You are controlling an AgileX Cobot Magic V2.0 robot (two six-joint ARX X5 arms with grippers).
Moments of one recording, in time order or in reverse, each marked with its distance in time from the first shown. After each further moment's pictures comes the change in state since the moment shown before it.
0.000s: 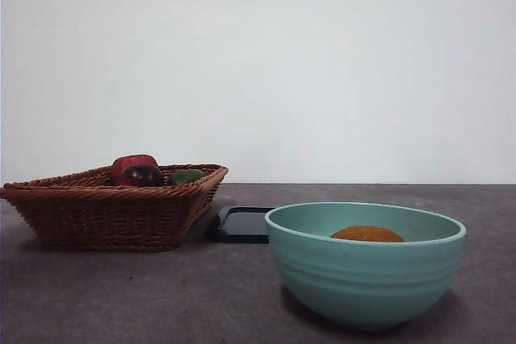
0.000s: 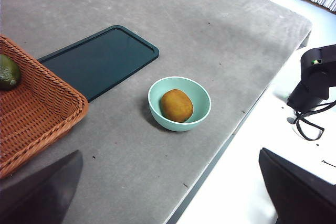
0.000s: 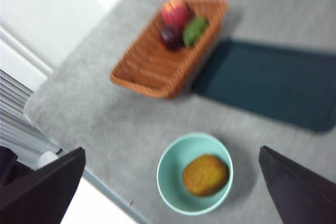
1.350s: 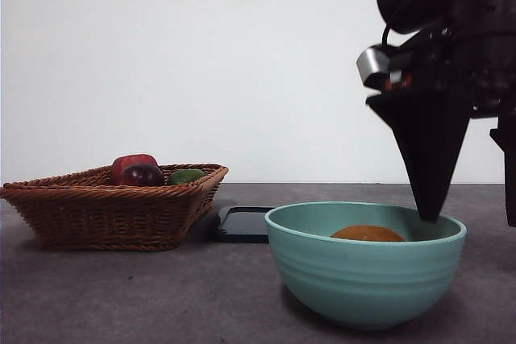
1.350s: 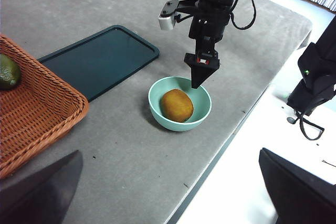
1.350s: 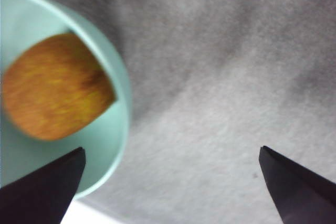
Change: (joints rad) left arm 0.000 0.000 0.000 0.000 0.000 0.001; right arm 0.248 0.865 0.000 -0.070 0.364 -0.119
